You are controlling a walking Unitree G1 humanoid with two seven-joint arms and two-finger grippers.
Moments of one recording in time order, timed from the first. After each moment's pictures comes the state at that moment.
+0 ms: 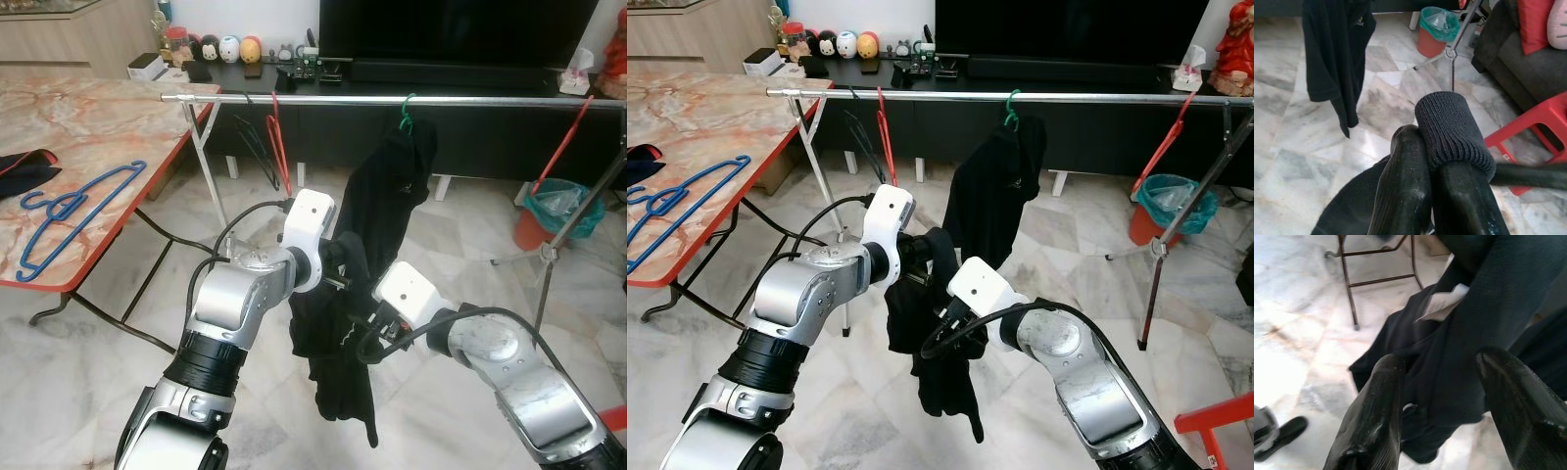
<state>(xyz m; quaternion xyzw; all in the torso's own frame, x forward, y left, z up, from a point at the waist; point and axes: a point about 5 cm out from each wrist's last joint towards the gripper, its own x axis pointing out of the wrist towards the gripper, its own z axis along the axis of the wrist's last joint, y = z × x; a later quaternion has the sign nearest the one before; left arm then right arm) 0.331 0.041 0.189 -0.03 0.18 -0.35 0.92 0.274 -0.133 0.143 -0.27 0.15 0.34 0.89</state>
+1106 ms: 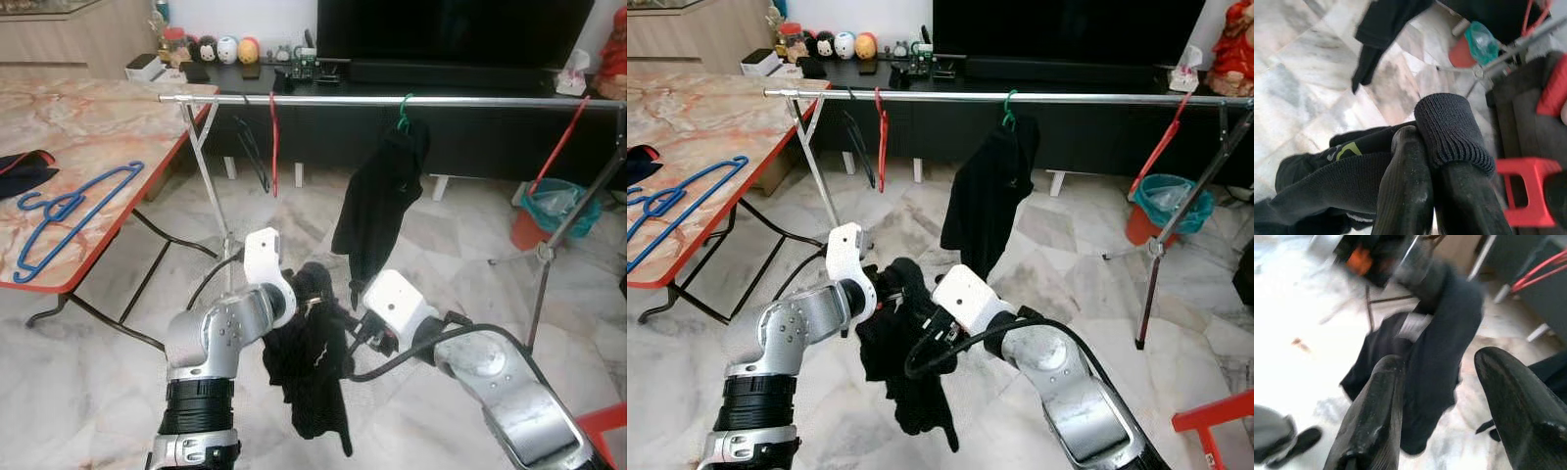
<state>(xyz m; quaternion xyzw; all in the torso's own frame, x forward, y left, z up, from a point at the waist) 0.312 0.086 0.152 -0.24 0.27 -0.17 0.92 0.251 -0.117 0.140 -0.25 0.13 0.40 0.87</state>
